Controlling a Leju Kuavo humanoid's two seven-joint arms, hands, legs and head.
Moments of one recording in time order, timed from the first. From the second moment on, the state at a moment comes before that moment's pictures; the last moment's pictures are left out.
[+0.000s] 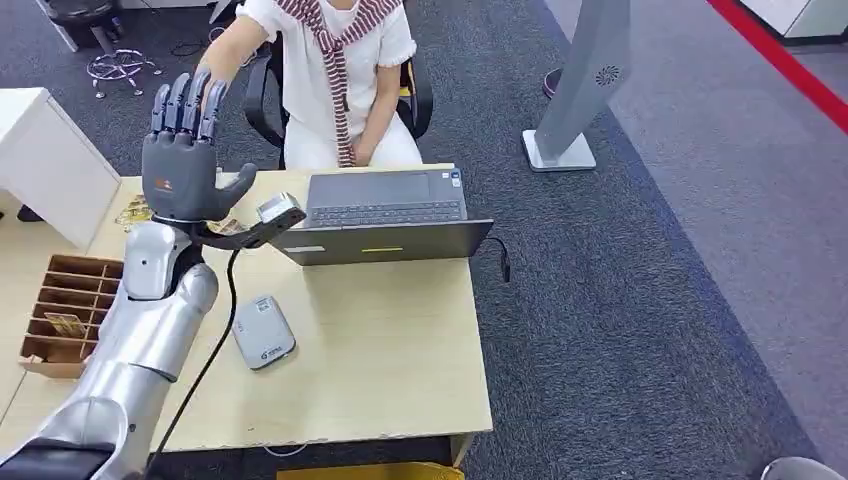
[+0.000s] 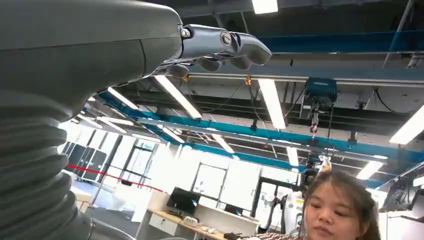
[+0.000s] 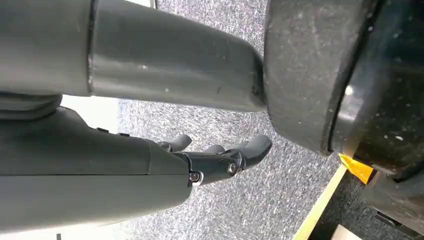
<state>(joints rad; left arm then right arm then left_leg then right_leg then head) -0.81 -0.01 -0.29 -0.78 -1.23 0.69 -0.25 -0.15 -0.07 0.38 -0.19 1.53 0.07 -0.15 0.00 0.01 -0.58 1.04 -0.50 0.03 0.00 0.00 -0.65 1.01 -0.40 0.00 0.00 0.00</state>
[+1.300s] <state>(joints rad) 0.09 0.06 0.22 -1.67 -0.91 0.70 -0.70 -0.10 -0.08 0.36 -0.19 1.43 -0.03 -0.10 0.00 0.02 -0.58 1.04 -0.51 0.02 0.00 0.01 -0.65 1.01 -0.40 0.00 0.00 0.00</state>
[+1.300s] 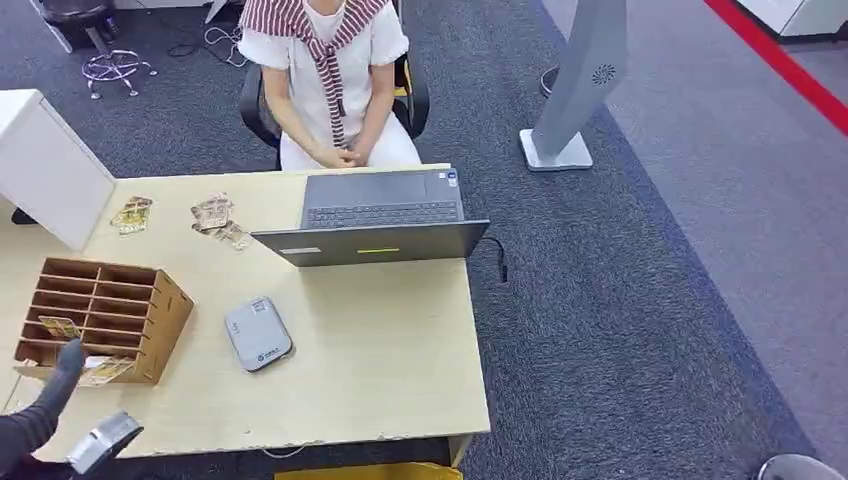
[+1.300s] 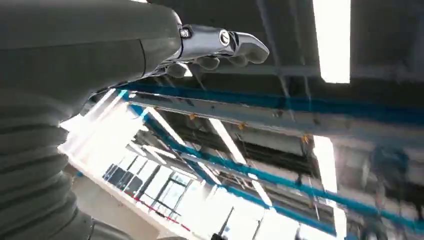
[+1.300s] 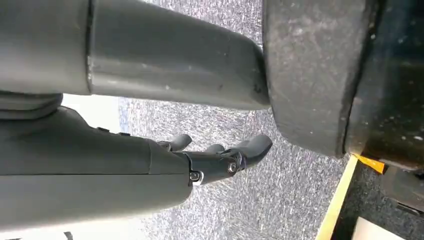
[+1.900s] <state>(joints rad) 0.08 0.26 0.22 -1.18 -1.06 0.70 -0.70 -0.09 -0.09 0.36 -0.19 1.42 -0.04 -0.13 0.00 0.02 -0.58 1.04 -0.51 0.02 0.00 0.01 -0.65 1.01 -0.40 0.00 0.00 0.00</state>
